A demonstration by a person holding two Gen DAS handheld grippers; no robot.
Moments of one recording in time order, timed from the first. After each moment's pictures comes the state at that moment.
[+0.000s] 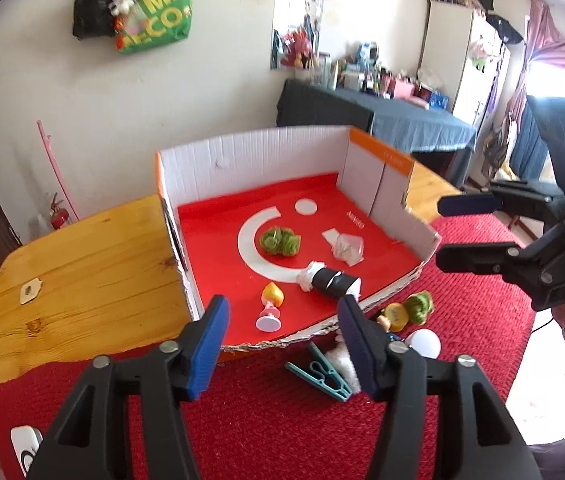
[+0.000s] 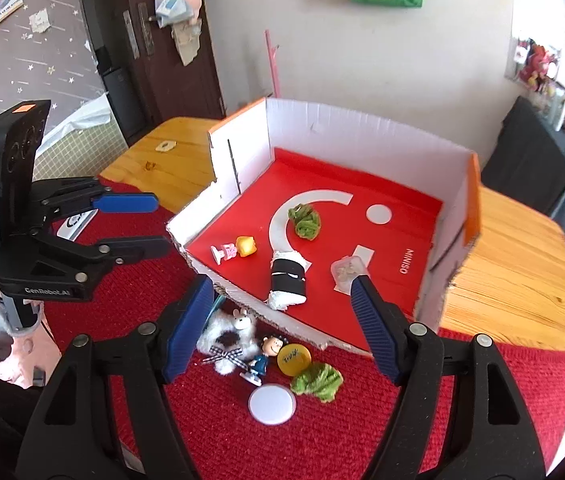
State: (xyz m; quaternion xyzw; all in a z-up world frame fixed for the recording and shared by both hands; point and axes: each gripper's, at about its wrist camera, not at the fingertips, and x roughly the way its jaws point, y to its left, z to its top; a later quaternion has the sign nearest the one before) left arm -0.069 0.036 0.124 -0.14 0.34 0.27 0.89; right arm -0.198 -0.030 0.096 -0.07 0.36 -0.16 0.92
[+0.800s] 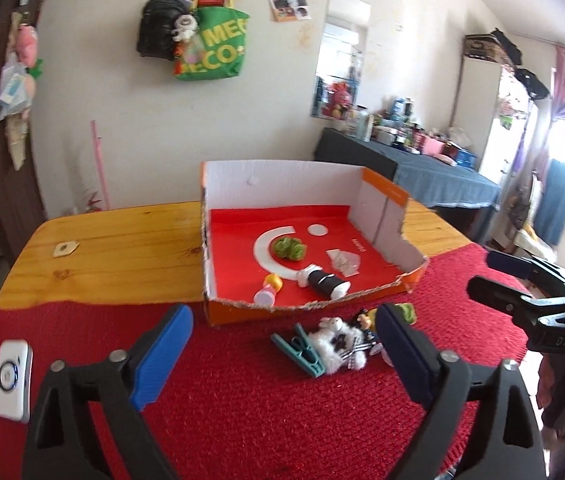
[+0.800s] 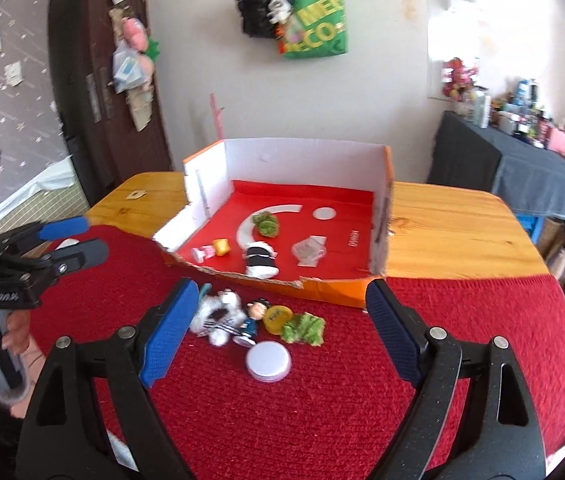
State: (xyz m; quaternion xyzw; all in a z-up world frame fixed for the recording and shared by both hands) left arm -0.112 -0.028 0.111 -0.16 0.24 0.36 0.89; right arm -0.291 0.002 0.059 -0.04 0.23 -0.30 0.93
